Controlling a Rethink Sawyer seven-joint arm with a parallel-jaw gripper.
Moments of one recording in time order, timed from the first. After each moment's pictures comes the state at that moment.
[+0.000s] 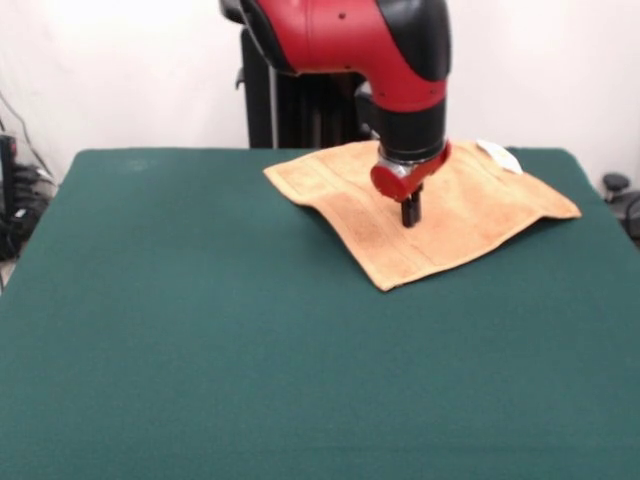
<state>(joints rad) -0.29 -0.45 0.15 1.99 -0.07 0.16 0.79</state>
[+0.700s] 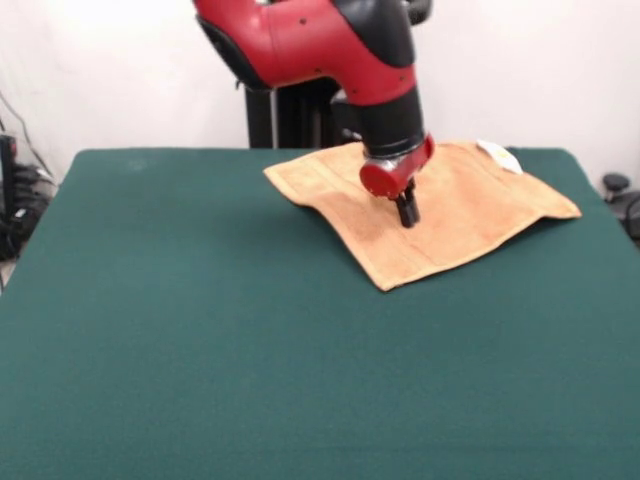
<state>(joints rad) -0.53 -0.39 0.33 2.06 -0.37 -0.02 0.79</state>
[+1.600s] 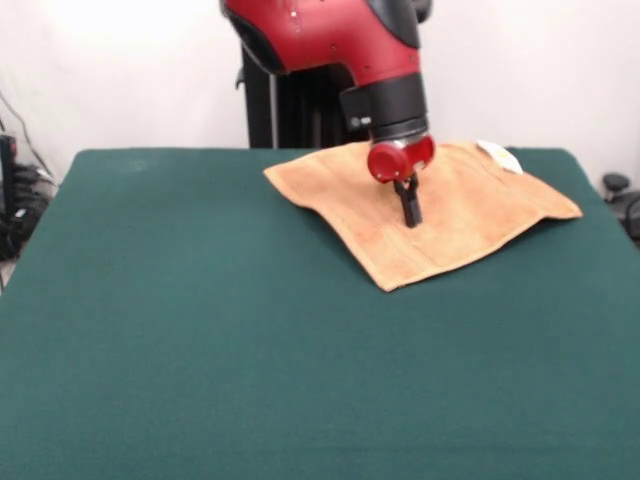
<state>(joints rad) -0.36 -0.31 0.12 2.12 -0.45 -0.60 0.79</state>
